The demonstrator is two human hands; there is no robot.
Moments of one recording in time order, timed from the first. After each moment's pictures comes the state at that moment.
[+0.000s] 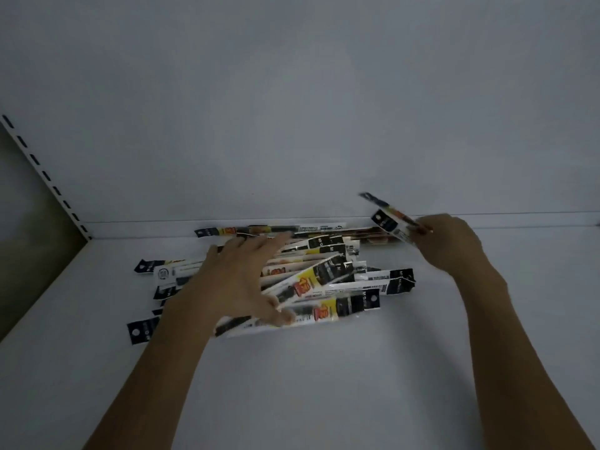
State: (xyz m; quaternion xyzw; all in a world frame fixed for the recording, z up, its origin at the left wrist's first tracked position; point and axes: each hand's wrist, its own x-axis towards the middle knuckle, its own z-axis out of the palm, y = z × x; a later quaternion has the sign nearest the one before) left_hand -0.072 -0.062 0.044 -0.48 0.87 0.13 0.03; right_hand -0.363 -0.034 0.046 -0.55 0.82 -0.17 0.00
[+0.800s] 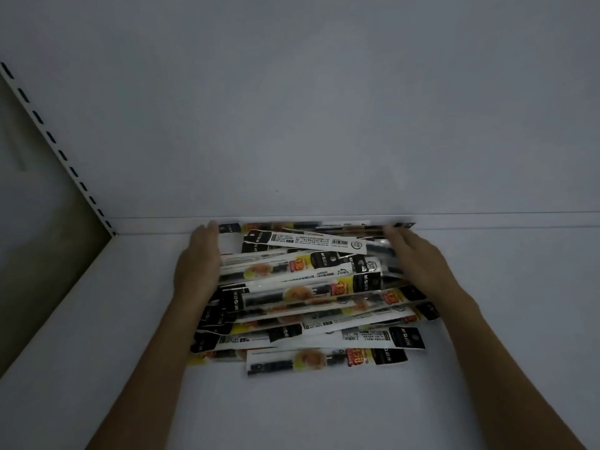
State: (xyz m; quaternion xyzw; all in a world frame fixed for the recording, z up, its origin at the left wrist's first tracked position) left_hand -0.025 -0.092 0.009 -0.69 0.50 0.36 -0.40; right_hand -0.300 -0.039 0.012 -0.52 0.75 -0.33 0.23
